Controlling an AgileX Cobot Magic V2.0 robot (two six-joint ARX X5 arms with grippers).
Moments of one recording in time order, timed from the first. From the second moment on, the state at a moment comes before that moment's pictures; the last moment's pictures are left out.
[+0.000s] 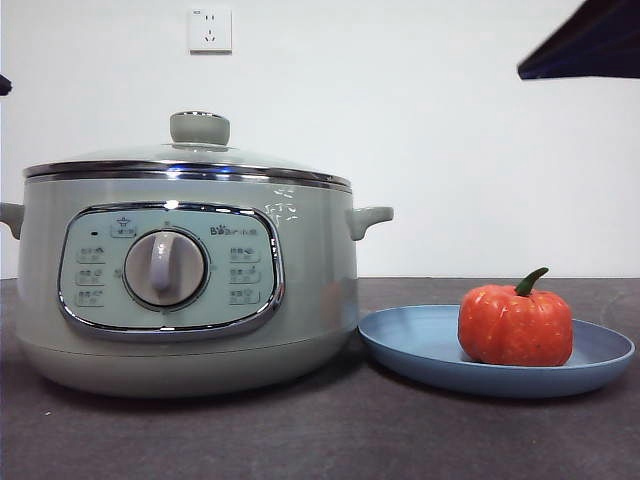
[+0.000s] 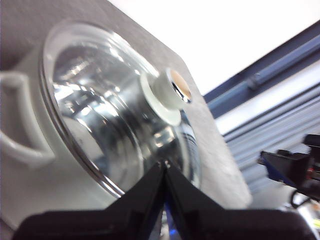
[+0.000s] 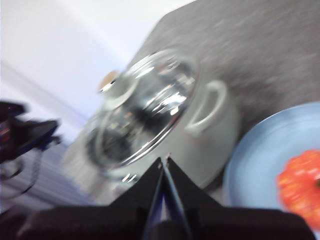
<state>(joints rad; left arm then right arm) 0.19 0.65 0.39 -0.09 1.01 -0.58 0.20 0.76 0.50 -0.08 -0.73 0.42</state>
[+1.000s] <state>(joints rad) 0.20 0.66 0.39 -0.08 1.06 -0.60 0.13 0.84 0.50 -0.10 -0.54 0.35</state>
